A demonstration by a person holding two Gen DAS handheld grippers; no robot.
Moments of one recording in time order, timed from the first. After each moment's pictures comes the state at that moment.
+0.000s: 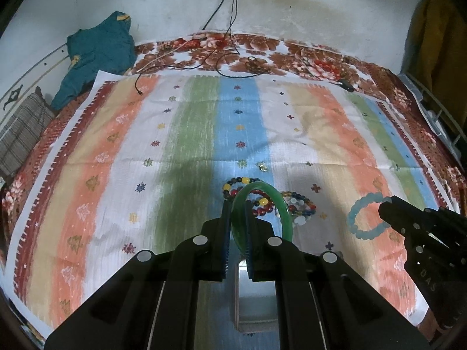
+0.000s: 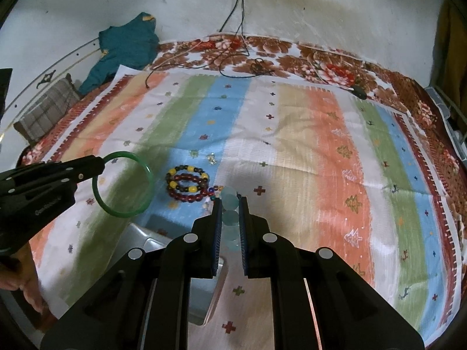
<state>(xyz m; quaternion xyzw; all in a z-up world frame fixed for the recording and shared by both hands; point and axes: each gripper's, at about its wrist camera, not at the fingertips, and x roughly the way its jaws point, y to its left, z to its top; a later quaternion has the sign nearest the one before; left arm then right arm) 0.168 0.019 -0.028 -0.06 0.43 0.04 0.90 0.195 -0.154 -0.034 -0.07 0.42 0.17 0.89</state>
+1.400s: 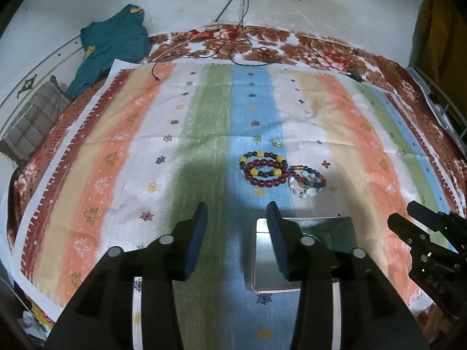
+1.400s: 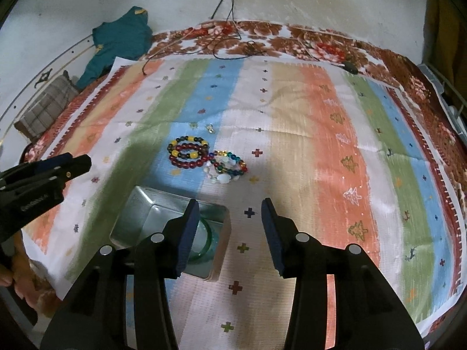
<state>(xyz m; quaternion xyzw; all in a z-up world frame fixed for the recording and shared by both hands) 0.128 0.025 -0.034 -0.05 0.45 0.07 0.89 0.162 -0.171 -0.049 -0.05 0.46 0.15 0.87</state>
